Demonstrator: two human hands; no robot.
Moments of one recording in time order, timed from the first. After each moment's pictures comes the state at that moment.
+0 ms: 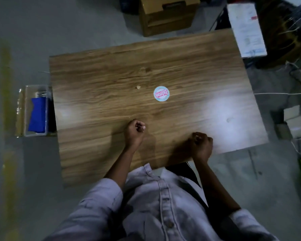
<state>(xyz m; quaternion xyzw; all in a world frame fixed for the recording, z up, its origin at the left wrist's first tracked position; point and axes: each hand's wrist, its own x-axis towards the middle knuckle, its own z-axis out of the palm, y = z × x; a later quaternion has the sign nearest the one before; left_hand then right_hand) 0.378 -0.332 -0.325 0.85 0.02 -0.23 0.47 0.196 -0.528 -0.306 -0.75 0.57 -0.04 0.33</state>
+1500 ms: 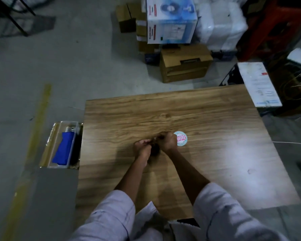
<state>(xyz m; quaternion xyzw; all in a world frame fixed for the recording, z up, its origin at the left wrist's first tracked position) 0.488 -0.357 -0.270 0.77 0.23 -0.24 0.54 0.468 -0.471 -0.267 -0.88 0.28 0.08 0.38</state>
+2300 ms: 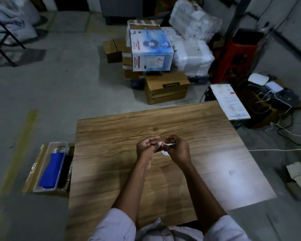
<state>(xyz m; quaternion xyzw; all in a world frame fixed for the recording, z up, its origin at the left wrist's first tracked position) 0.462 -0.387 -0.184 0.60 0.07 -0.28 0.74 0.395 -0.506 -0.179 -0.81 0.32 -0.09 0.48</state>
